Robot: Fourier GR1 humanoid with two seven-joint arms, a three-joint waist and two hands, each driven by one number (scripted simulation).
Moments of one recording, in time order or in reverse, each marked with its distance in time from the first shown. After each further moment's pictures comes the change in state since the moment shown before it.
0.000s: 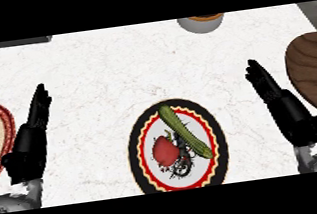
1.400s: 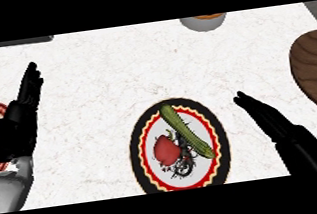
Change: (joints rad) left arm -0.135 0.008 0.071 0.017 -0.057 -0.062 0.159; right arm 0.084 -0.158 0.253 -0.542 0.727 -0.001 0.625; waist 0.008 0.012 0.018
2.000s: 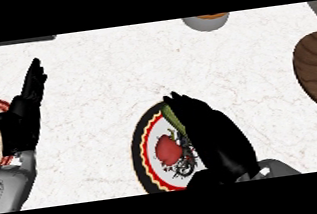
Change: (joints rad) left arm -0.032 -0.027 0.017 0.037 -0.010 -0.034 -0.007; right arm -0.438 0.321 0.161 0.246 -0.038 0.338 0.447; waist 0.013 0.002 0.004
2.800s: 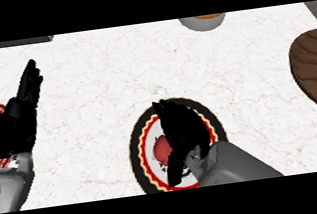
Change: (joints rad) left arm 0.020 -0.023 0.043 -0.018 -0.034 -0.025 0.013; right arm -0.076 0.157 0.012 0.385 0.014 0.084 0.004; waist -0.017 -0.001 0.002
